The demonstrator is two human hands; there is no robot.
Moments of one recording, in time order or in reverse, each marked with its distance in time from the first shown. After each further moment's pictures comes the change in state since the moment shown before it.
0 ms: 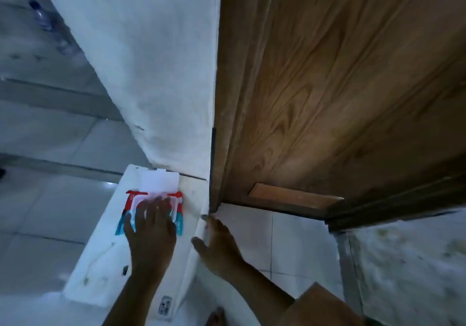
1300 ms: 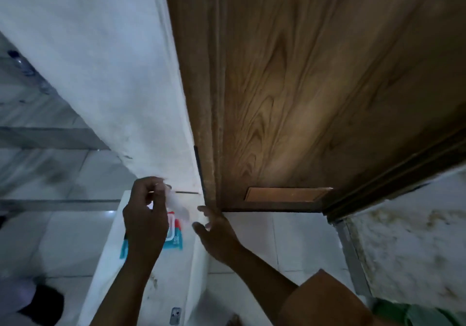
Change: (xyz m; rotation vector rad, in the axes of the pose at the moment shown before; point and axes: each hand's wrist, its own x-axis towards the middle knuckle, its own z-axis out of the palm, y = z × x) left_hand 0.052 0.056 -0.105 -0.748 0.132 -0.217; right_hand 0.002 -0.025 -0.031 0.211 0.187 -0.062
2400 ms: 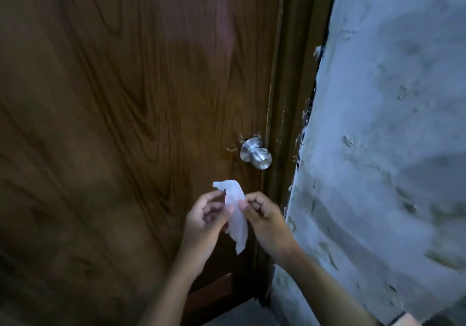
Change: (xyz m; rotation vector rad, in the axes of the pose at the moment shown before) left_hand -0.137 0.359 0.236 -0.707 -0.805 0.148; right_hand -0.186 0.047 -0.451 0.462 0.667 -0.407
